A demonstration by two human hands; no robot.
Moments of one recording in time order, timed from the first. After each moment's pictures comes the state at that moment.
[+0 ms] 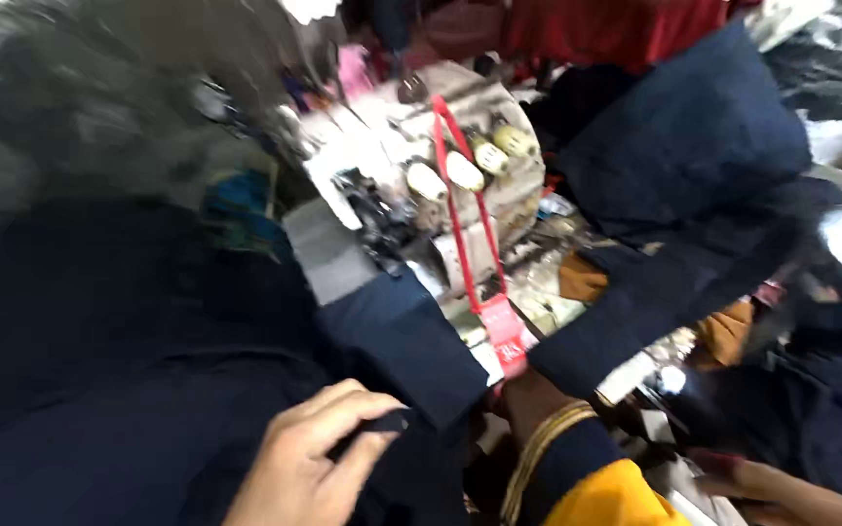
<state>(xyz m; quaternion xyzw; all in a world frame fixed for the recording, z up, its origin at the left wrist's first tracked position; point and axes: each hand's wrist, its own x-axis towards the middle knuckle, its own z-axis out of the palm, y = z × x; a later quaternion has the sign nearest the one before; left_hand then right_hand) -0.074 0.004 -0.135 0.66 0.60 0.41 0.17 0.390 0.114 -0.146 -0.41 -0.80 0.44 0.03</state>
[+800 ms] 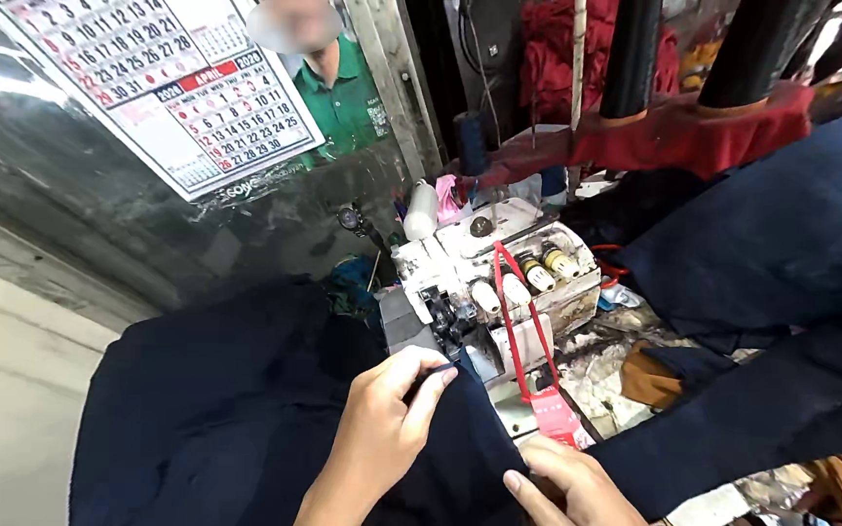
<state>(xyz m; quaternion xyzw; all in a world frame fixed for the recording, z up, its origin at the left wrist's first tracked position) -0.075 0.087 -0.084 0.63 0.68 0.37 -0.02 0.160 0.160 -0.185 -0.18 -0.81 0.50 0.26</state>
